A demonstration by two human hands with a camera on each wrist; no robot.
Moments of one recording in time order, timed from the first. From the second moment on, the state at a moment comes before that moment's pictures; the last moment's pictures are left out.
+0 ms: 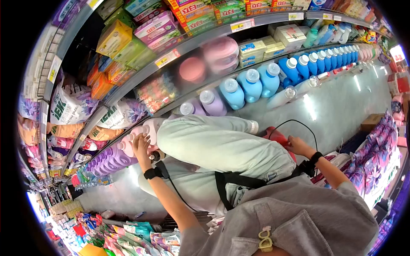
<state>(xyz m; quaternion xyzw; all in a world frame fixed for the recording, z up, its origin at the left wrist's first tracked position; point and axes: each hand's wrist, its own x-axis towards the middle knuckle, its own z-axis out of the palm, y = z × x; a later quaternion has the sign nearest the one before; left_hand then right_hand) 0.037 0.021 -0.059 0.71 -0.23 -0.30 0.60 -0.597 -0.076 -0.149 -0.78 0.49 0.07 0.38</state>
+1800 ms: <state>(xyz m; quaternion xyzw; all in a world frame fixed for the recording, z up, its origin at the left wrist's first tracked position) -0.154 0.074 0.071 0.59 -0.22 -0.33 0.70 -0.224 -0.063 0.086 -0.47 0.10 -0.09 0.87</state>
